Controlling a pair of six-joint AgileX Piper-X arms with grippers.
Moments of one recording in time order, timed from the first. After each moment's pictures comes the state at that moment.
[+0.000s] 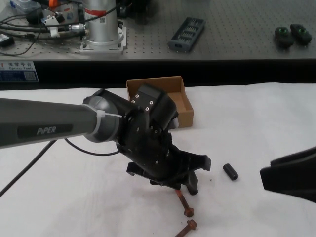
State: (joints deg) left arm -37.4 110.4 -70.7 26.8 23.8 -24.4; right arm 44.5 41.8 -47.9 48.4 -17.7 14.6
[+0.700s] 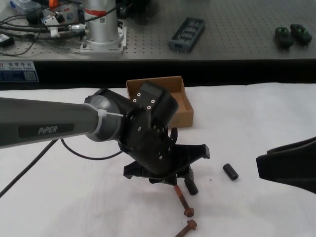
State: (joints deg) left arm -37.6 110.4 -71.2 26.0 18.0 -39.1; right arm 44.5 41.8 -47.9 46.4 -17.7 17.0
